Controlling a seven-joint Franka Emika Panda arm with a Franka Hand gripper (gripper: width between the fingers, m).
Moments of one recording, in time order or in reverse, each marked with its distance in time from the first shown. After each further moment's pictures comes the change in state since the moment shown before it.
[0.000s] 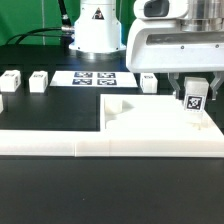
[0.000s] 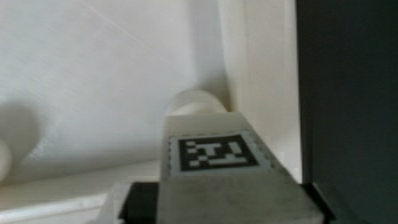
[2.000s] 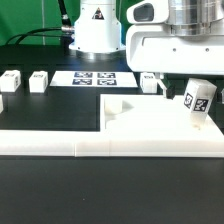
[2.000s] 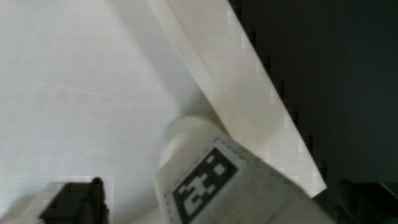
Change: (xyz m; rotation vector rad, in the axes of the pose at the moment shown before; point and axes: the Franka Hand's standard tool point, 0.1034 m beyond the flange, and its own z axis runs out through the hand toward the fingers) arm -0.005 0.001 0.004 0.061 -0.039 0.257
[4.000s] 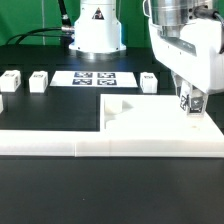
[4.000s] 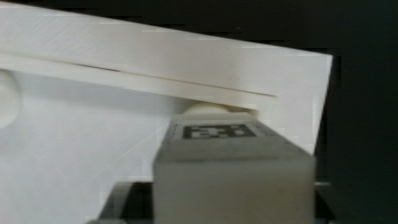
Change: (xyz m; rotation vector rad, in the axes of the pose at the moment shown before) arm 0.011 0.005 -0.001 0.031 -0.010 0.874
